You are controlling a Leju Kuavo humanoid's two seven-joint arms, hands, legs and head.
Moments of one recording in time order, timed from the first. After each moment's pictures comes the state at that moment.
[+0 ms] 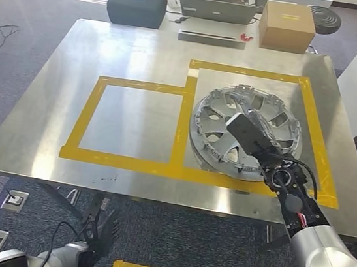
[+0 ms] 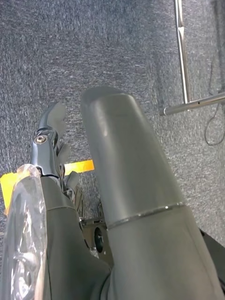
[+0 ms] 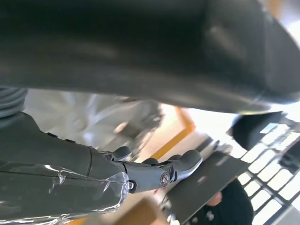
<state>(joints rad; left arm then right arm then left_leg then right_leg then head) -0.34 0.03 -0.74 -0.28 0.99 -0.12 -0.33 -0.95 0.19 0.75 -0.54 0.15 0.00 -0.45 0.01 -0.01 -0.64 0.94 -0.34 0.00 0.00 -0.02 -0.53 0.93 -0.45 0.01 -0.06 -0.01</state>
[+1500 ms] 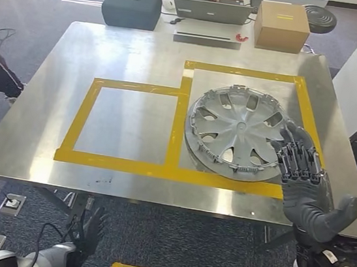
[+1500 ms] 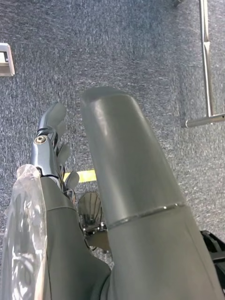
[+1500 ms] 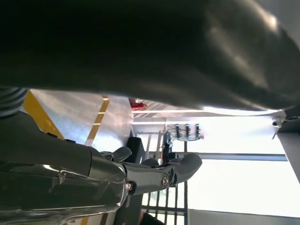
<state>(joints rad) -0.31 0.10 -0.74 -0.28 1.05 -0.09 -0.39 -0.31 -0.15 0.62 -1.71 -0.60 0.22 -0.39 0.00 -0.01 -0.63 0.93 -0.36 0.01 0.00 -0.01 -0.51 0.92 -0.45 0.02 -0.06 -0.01</state>
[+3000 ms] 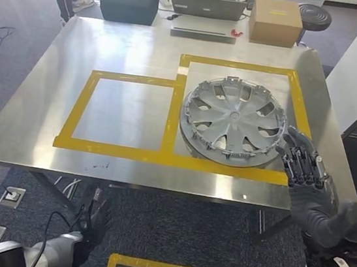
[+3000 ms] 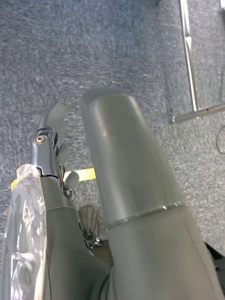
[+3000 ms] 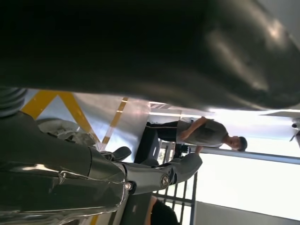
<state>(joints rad) -0.36 0.08 -0.74 -0.28 1.02 -0.09 -0.35 -0.28 -0.18 0.57 -1.74 -0.51 0.25 -0.33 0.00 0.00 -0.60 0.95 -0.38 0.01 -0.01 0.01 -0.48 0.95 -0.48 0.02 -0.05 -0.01</state>
